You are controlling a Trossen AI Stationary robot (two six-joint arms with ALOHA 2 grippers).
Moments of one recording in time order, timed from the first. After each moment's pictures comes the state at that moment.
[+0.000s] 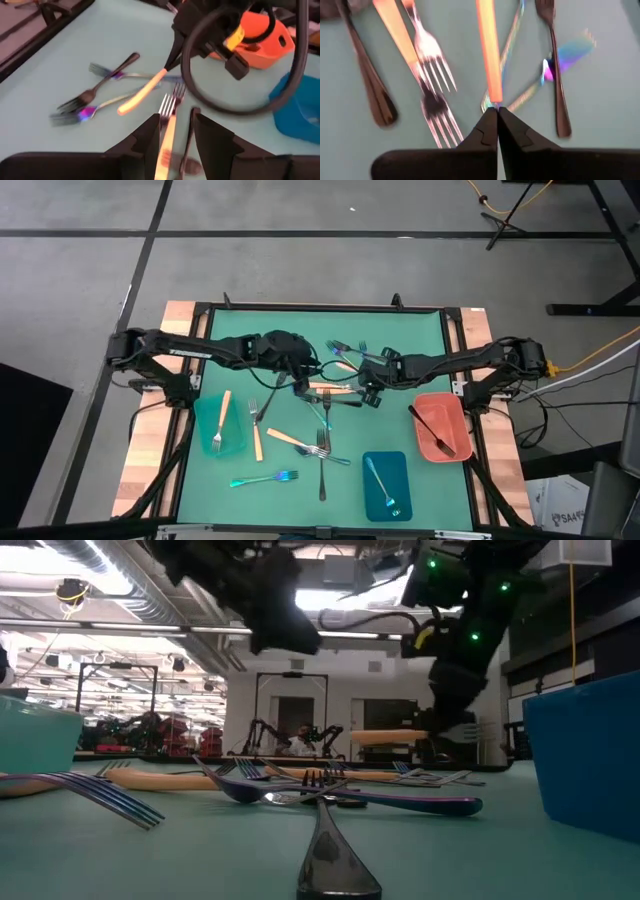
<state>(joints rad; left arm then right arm) 0.16 1.45 0.94 -0.05 -0.01 -0.20 -0.03 1.54 0.92 -0.57 0.36 0.27</state>
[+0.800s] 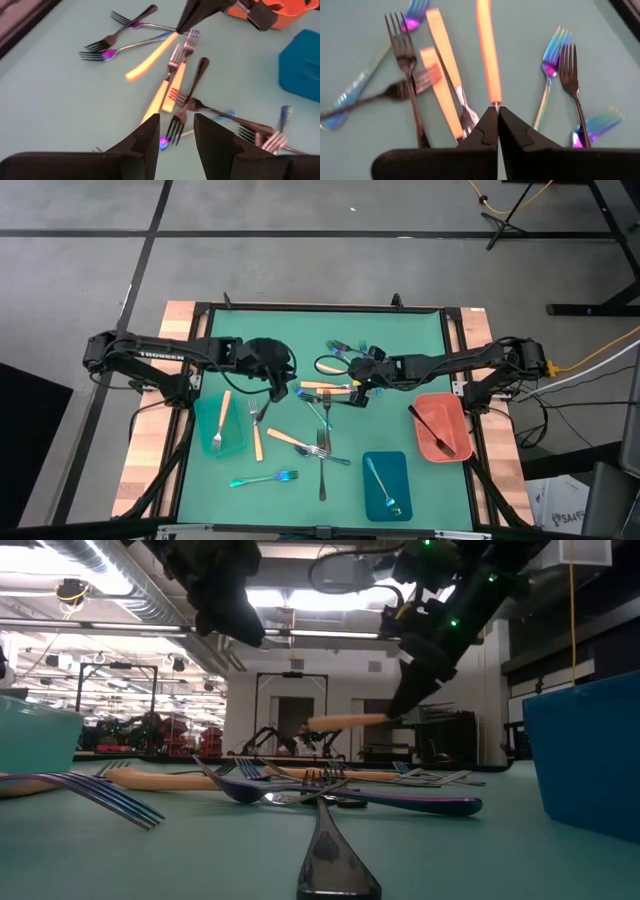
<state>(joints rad) 0.07 1.26 0.94 -0.43 -0.14 -0.31 -0.03 1.54 0.92 -0.33 0.29 0.20</state>
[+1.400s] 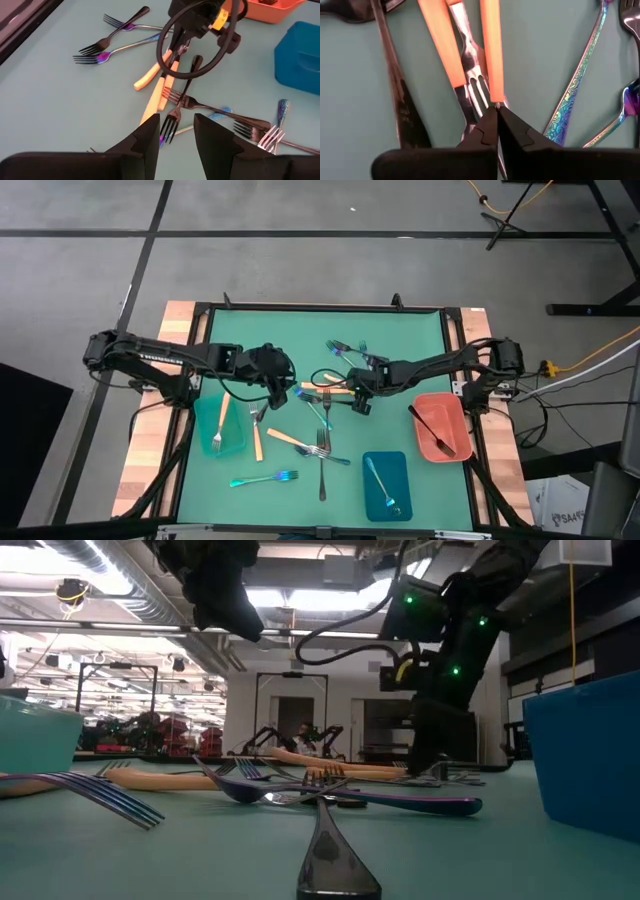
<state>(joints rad) -0.01 1.26 0.94 -0.43 -0.20 -0.31 -0.03 1.73 0.92 -0.39 0.23 0.21</state>
